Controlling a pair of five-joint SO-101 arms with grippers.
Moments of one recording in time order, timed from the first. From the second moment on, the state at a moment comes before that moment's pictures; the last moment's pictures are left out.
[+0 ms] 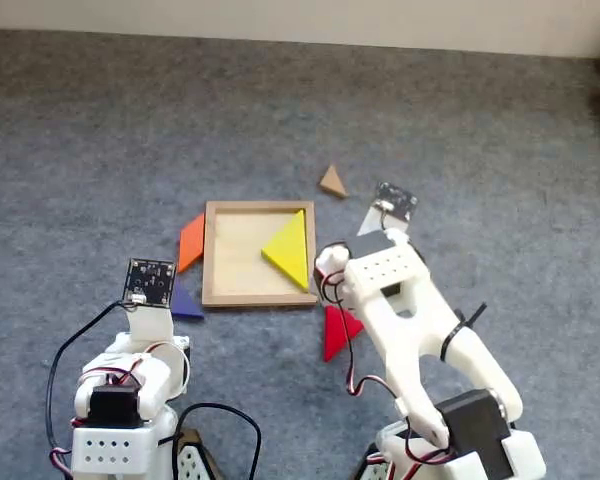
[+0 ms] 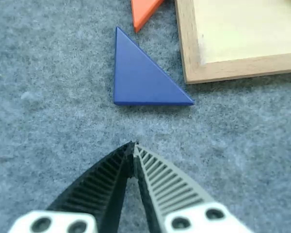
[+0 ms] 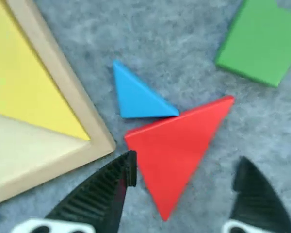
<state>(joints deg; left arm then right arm) -5.7 -102.4 96.0 76.0 2.2 -28.0 -11.7 39.3 60.7 -44.2</state>
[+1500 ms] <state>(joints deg) -5.7 -102.4 96.0 76.0 2.2 -25.6 3.3 35.6 54.1 -54.9</state>
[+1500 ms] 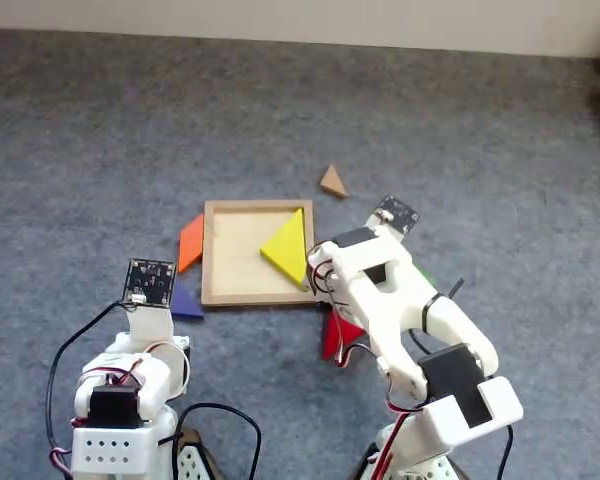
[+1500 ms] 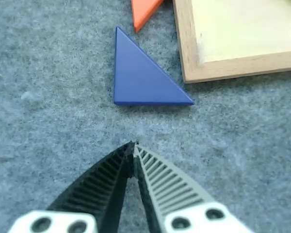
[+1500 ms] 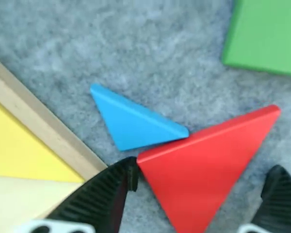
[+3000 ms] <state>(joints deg) -5.7 -102.4 96.0 76.0 2.2 -27.6 3.4 34.0 59.1 -57.0</state>
